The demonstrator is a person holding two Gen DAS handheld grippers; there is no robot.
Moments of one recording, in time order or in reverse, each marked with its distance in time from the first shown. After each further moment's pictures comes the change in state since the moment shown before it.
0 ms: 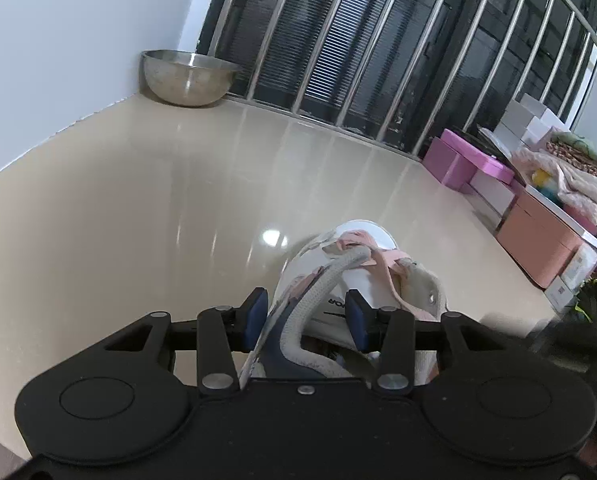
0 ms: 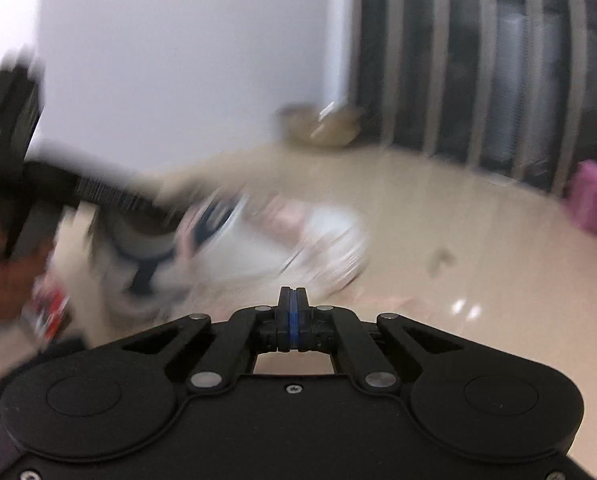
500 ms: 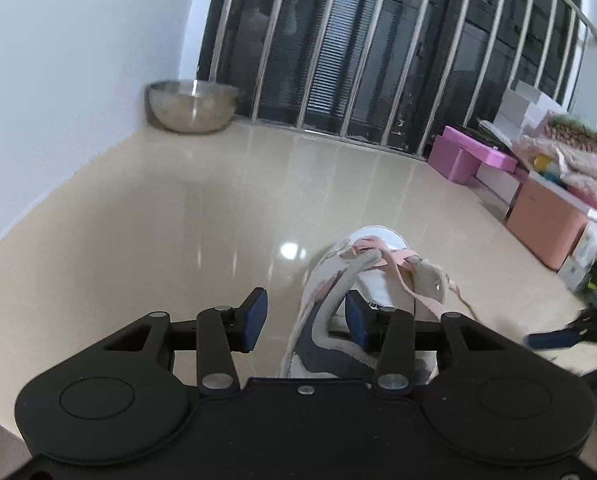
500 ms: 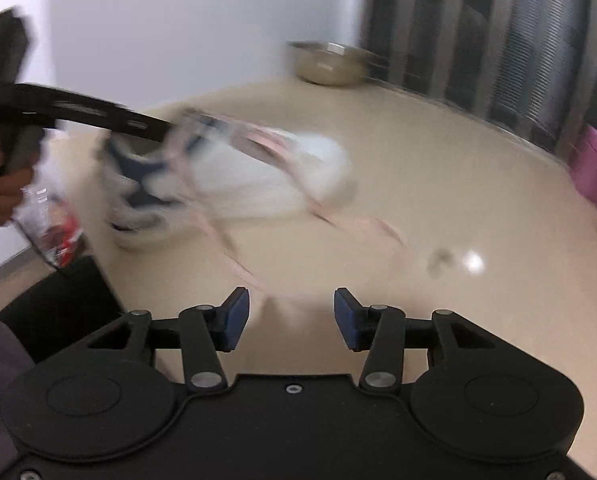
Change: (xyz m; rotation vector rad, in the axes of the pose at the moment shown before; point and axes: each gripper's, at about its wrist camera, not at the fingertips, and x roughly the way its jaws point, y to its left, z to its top) left arm -0.023 -0.008 -0.002 0.125 -0.048 0.075; right arm -0.020 -0.035 -0.021 -0.054 0.268 0.018
